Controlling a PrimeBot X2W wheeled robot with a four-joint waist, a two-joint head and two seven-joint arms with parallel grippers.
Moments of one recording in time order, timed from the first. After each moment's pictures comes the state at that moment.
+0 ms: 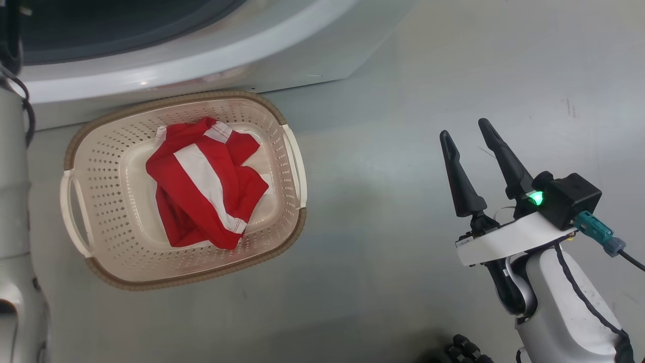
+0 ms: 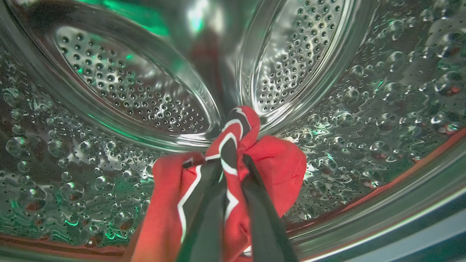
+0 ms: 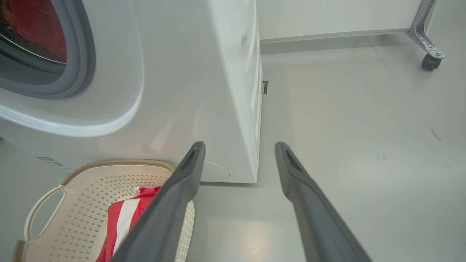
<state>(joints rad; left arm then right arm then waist) -1.13 0.21 -0.13 0.48 -0.25 -0.01 0.20 -0.27 -0.12 0.29 0.12 0.40 0.12 -0.25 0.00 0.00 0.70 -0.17</state>
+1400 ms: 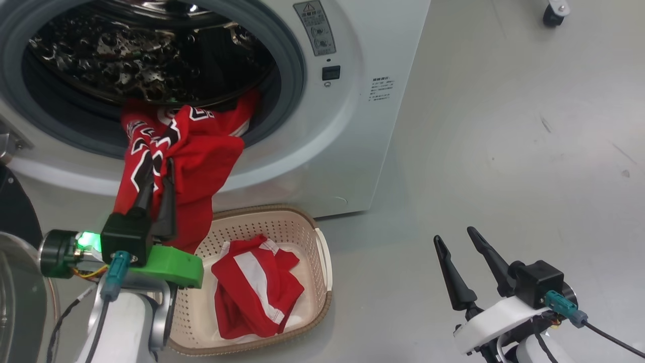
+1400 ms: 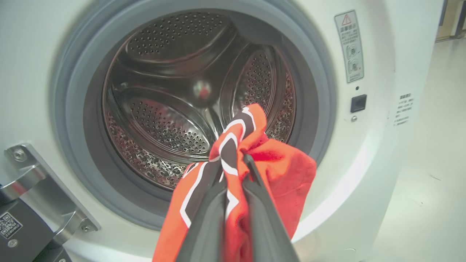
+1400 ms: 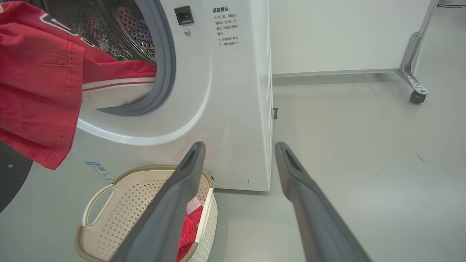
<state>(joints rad) -0.25 0.11 -0.21 0.13 -0.16 0.10 -0.16 -0.04 -0.11 0.31 0.24 0.38 0.09 -0.25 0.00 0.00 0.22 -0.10</state>
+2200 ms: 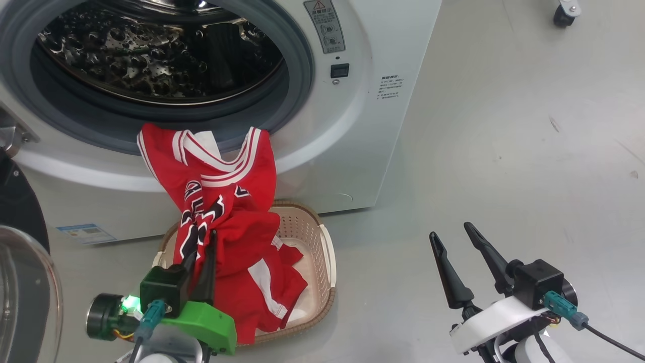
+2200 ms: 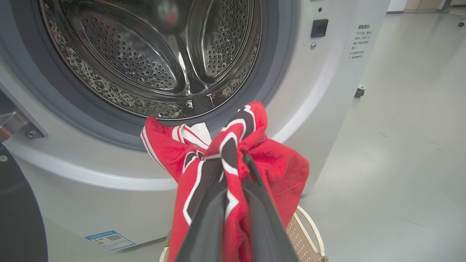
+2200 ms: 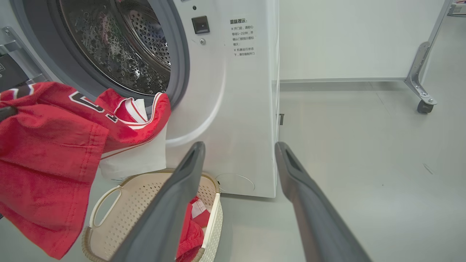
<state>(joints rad) -0.04 0.07 -0.28 0.00 -0.21 0.11 -0.03 -0.01 -0.12 0.33 0.14 0.37 0.08 -0.22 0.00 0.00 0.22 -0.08</state>
